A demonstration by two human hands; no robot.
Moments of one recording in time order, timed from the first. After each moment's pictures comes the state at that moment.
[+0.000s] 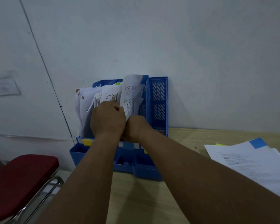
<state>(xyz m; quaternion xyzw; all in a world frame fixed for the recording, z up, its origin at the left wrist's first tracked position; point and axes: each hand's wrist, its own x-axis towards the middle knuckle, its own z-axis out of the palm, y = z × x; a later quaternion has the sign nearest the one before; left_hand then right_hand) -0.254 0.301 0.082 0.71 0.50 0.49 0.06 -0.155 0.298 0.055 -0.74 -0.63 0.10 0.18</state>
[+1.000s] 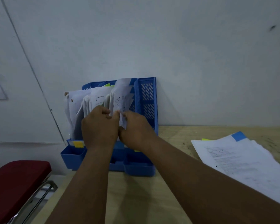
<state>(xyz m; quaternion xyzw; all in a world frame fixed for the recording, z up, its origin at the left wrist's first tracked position) -0.255 0.277 0.067 0.69 0.47 0.55 0.07 -0.150 0.226 0.054 -0.64 -0.62 0.06 0.45</state>
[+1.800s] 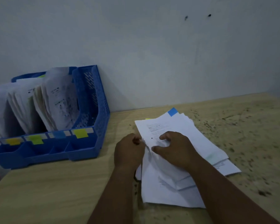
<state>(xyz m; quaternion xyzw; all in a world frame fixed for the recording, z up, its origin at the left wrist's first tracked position) -0.107 0.113 -0.062 0.81 0.40 0.30 0.31 0.002 -0.020 -0.040 -0.85 -0.37 0.09 0.37</state>
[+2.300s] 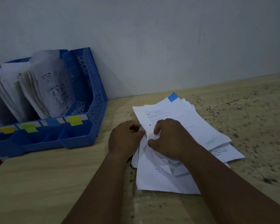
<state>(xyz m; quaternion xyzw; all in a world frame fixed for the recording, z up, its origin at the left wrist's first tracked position) -0.106 0.125 -0.075 0.83 0.36 0.29 0.30 -0.008 -0.019 -0.042 -0.85 -0.43 0.05 0.30</state>
